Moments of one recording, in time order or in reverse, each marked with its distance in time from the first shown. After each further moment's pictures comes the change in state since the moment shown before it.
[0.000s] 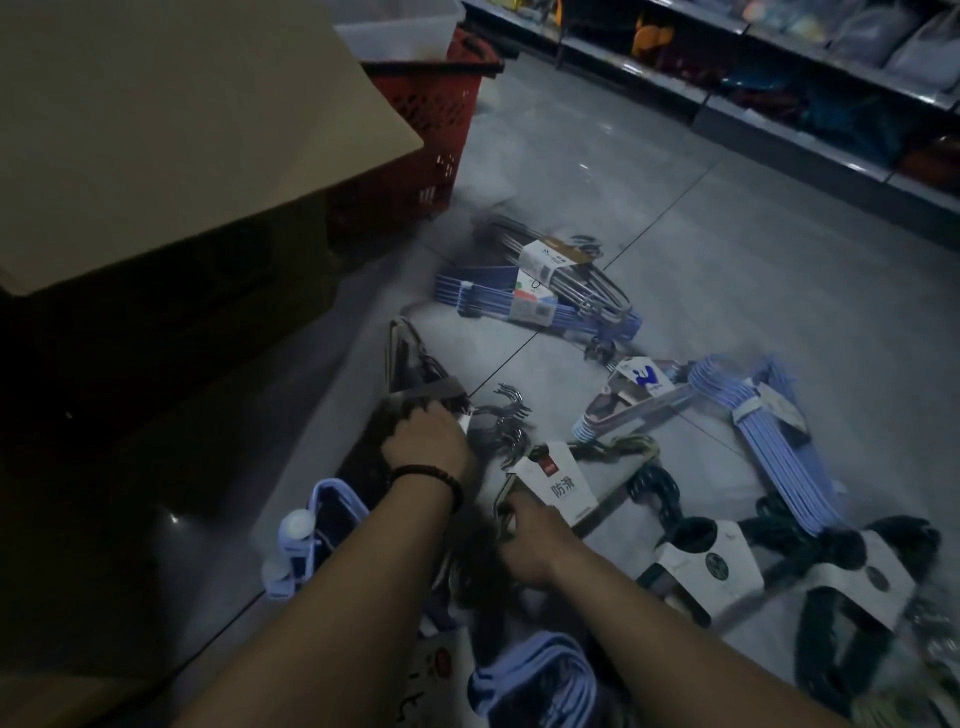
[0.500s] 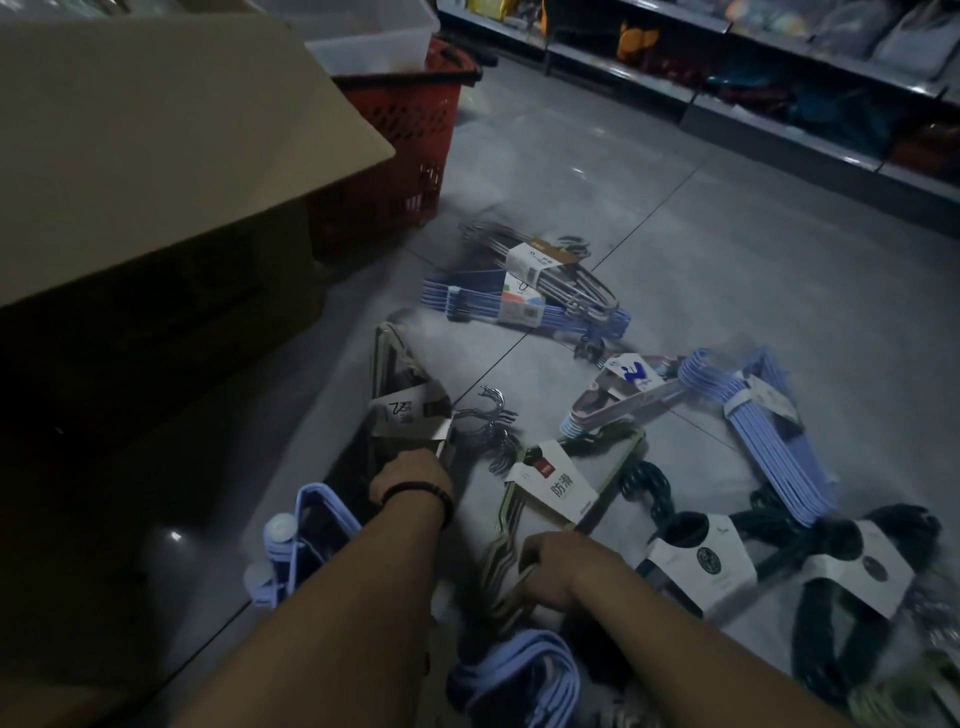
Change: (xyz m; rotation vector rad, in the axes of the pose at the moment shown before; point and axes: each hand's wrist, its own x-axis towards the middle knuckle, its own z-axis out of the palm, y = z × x) left_hand -0.001 -0.008 0.028 0.166 -0.131 -0.099; right_hand -0.005 0.047 -0.012 -0.343 -0.161 -0.003
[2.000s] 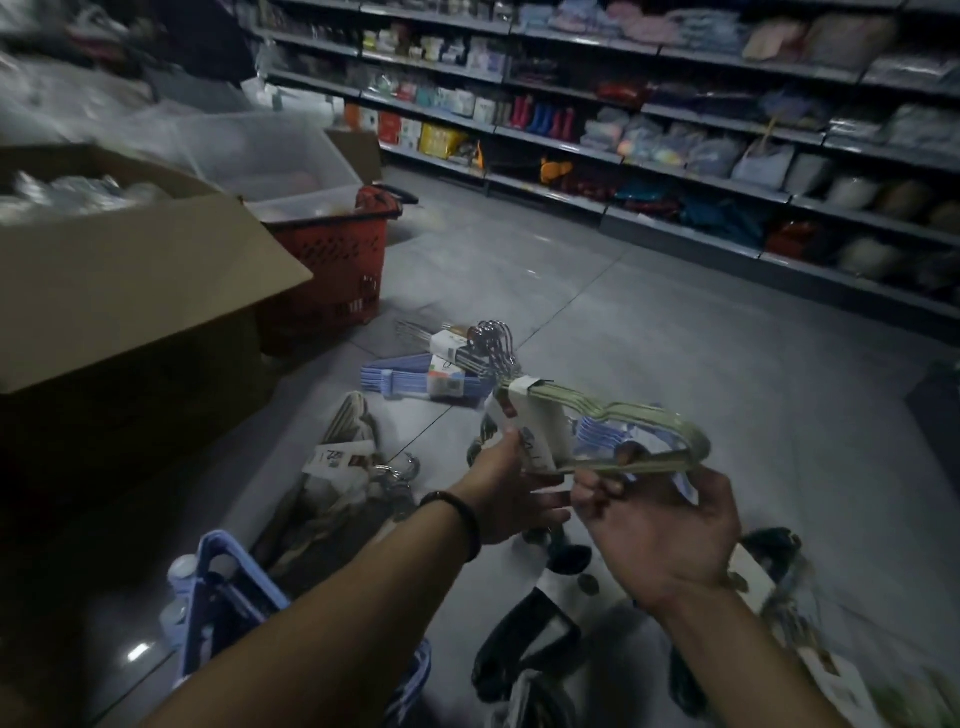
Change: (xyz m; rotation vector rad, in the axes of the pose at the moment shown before) left_hand -0.177 0.173 -0.038 -1.580 -0.858 0.315; right_hand -0.204 0.138 -0.074 2.235 0.200 -1.133
